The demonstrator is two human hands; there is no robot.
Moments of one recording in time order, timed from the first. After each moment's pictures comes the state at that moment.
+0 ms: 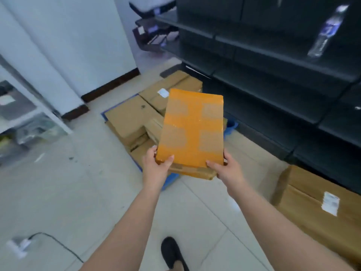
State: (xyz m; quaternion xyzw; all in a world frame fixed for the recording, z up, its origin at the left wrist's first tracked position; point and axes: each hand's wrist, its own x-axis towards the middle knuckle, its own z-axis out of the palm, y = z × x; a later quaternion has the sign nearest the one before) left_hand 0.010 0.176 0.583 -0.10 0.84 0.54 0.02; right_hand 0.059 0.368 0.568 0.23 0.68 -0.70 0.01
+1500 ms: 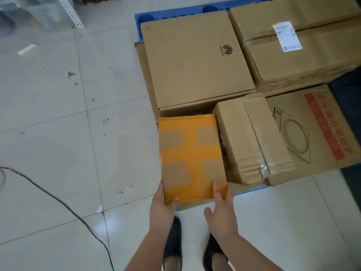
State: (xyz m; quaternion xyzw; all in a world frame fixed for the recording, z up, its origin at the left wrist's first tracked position) left_hand -0.294 -0.028 0.156 -0.39 0.73 0.53 0.16; right_hand -0.325 0.126 0.164 0.09 0.90 -0.24 0.35
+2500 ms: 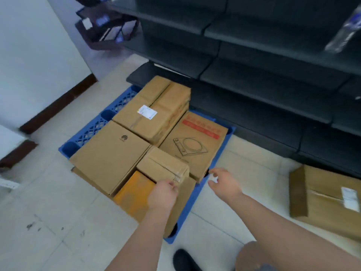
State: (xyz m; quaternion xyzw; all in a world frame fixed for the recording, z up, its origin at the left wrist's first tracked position) left_hand -0.355 0.107 0.480 0.04 0.93 0.22 0.28; right_hand -0.283 0.284 0.490 0.30 0.87 -0.35 0.15
